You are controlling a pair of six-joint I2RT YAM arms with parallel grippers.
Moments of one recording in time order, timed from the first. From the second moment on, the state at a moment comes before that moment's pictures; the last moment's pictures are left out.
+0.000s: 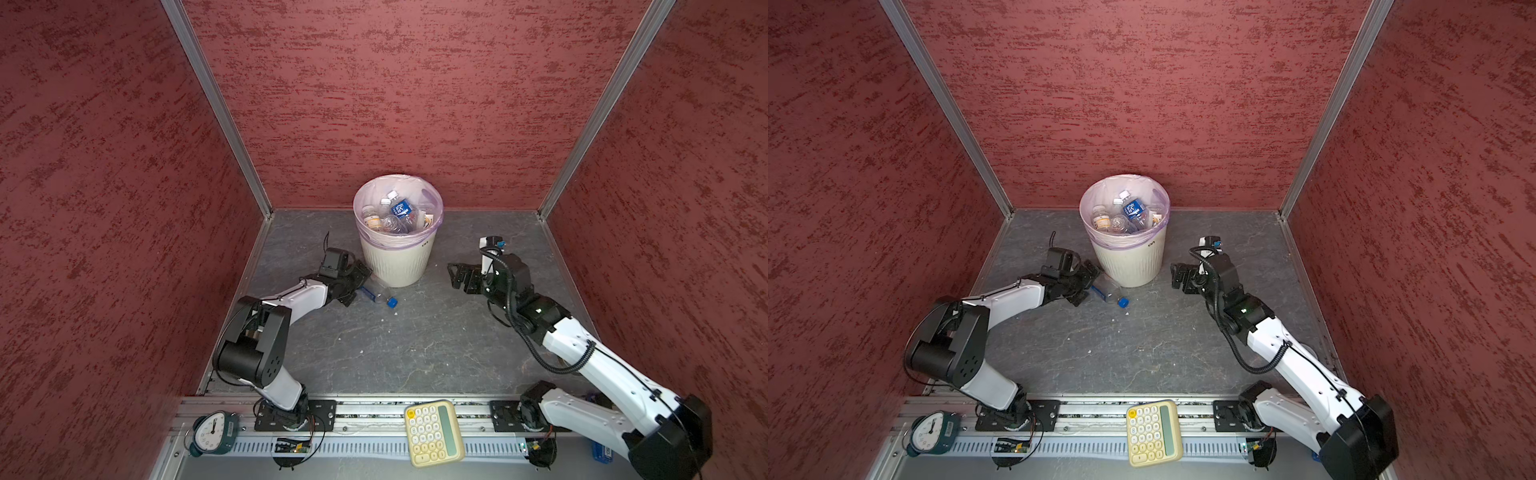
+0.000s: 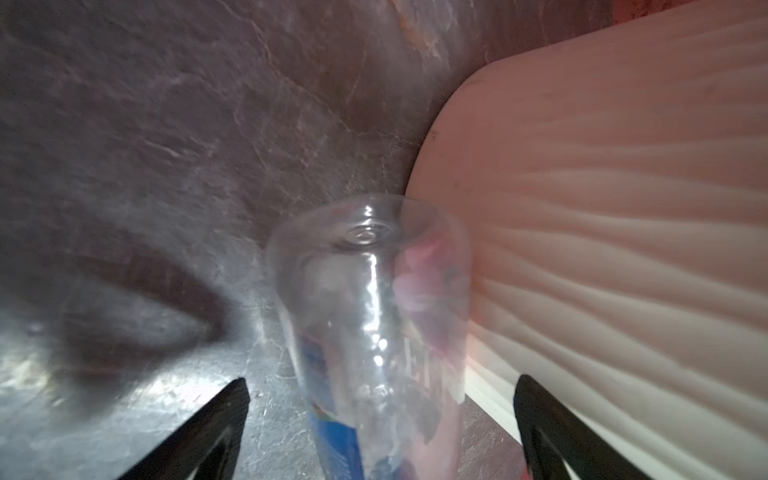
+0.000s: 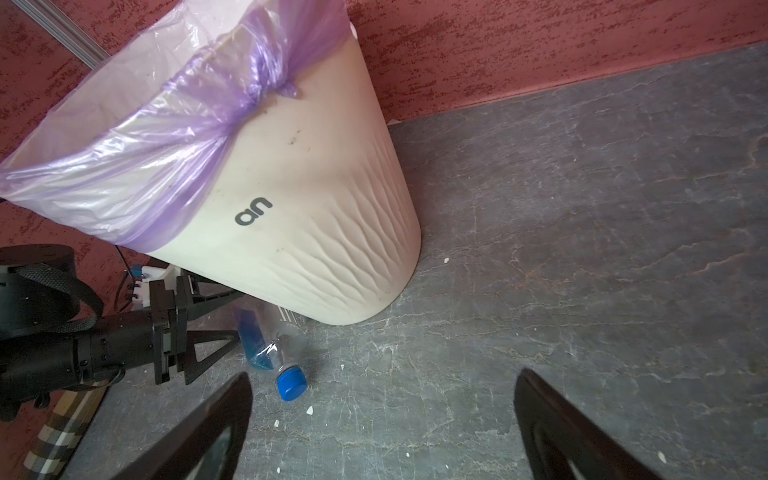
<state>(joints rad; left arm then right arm) -0.28 1.61 0.86 -0.14 0.25 -1.14 0.52 1.04 0.83 -0.25 0.08 0.51</state>
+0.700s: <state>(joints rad) -0.27 1.64 0.88 -0.21 0.29 -1.02 0.51 1.03 0.83 -0.26 0.08 0.51</state>
